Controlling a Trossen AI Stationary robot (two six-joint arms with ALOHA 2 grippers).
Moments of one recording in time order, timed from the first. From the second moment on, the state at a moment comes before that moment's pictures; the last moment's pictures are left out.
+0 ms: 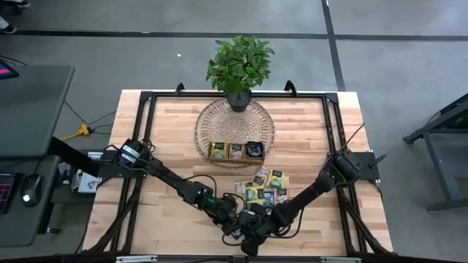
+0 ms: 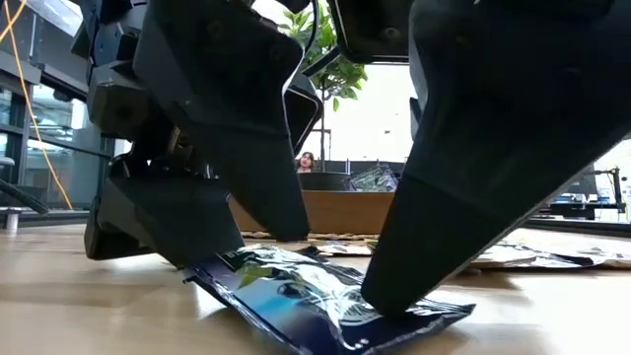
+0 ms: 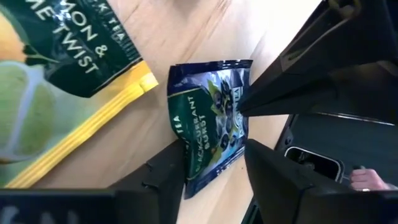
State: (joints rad) left arm -0.49 2.06 1.11 0.14 0.16 -1.31; right arm 0.60 2.18 1.40 -0.24 0.23 0.92
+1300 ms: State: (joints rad) left arm -0.46 1.92 1.41 -0.42 0.00 -0.61; right arm 0.55 1.79 1.40 -0.46 0.30 0.85
